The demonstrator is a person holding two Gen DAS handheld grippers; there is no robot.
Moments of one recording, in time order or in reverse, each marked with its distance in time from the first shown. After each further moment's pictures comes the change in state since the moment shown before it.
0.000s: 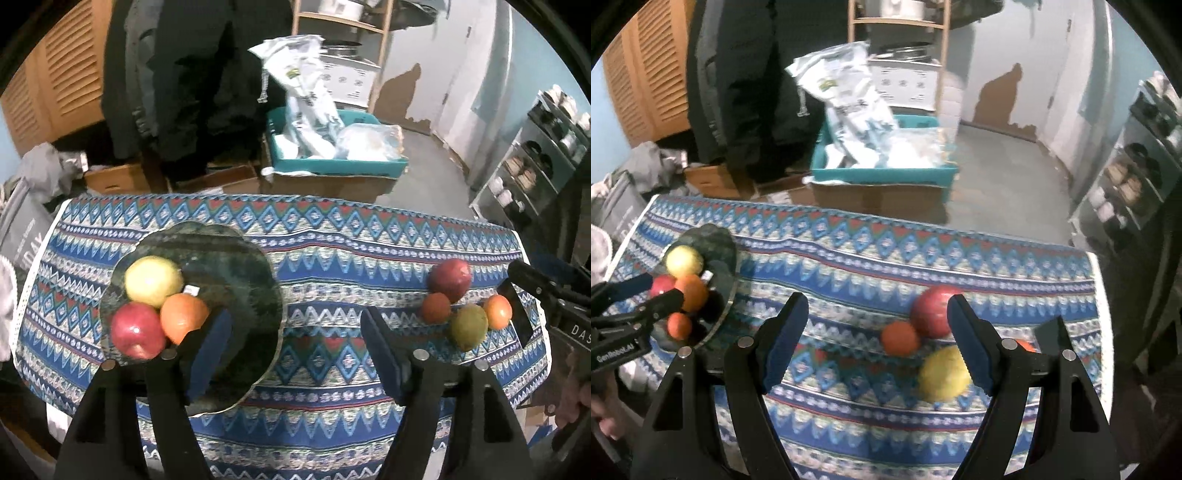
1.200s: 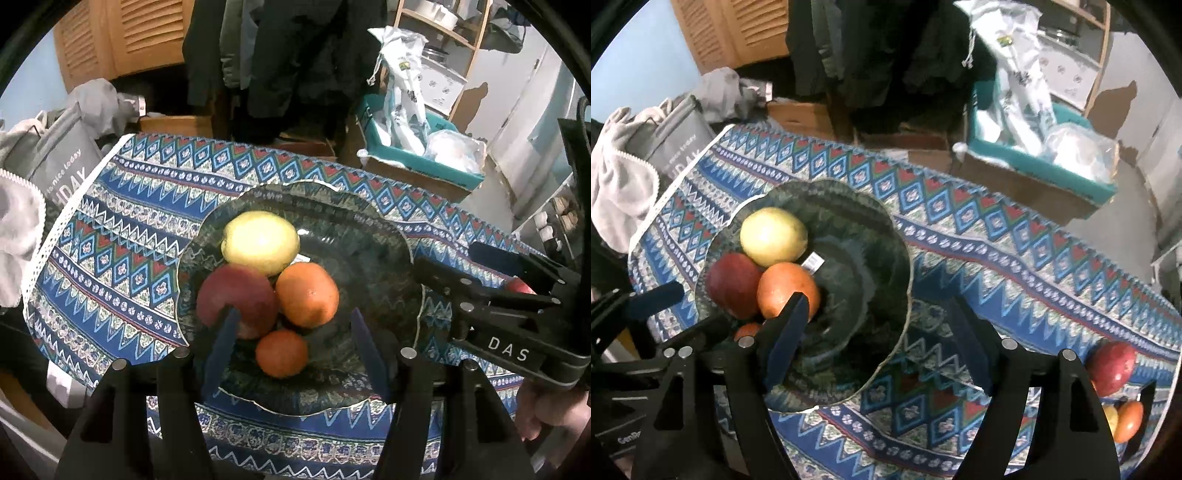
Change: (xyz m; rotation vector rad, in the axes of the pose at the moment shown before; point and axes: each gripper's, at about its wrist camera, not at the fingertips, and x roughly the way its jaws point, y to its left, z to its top) left arm 0.017 0.131 -0.026 -0.199 0.055 0.106; right arm 0.102 0.196 0.027 -0.234 0.138 0.261
